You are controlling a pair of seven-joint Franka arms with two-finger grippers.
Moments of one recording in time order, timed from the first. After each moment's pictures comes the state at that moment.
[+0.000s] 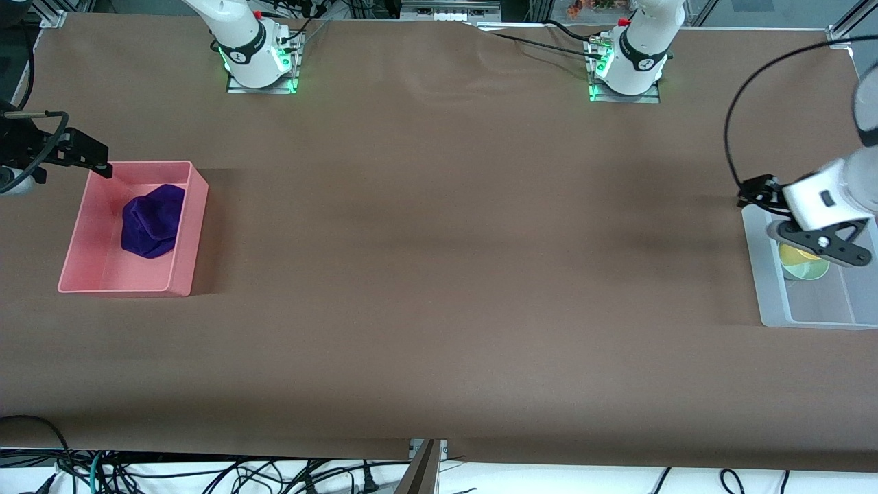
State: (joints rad) left arm 0.53 0.22 -0.61 -1.57 0.21 1.55 0.30; right arm 0.04 0.12 -0.02 -1.41 -0.05 1.48 -0.11
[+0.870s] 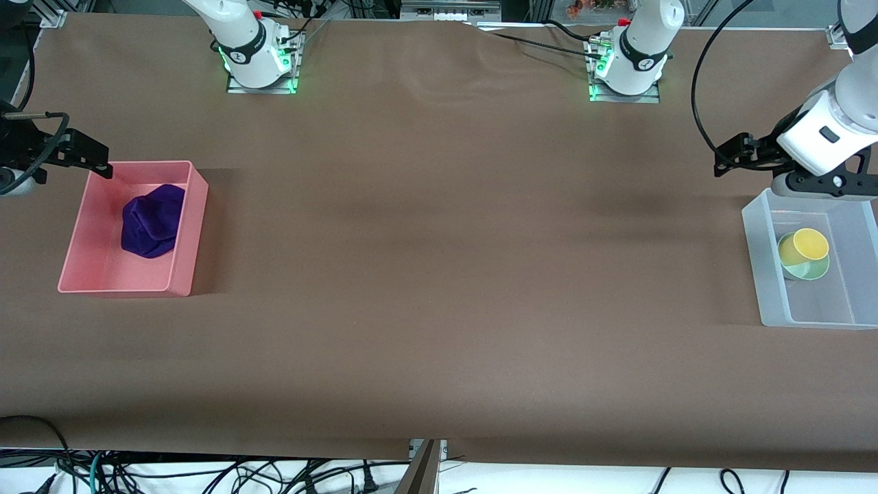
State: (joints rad) left arm 0.01 0.00 -0.06 -1.69 0.01 1.59 -0.02; right arm 0.04 0.12 -0.02 -1.41 -0.05 1.48 -0.11
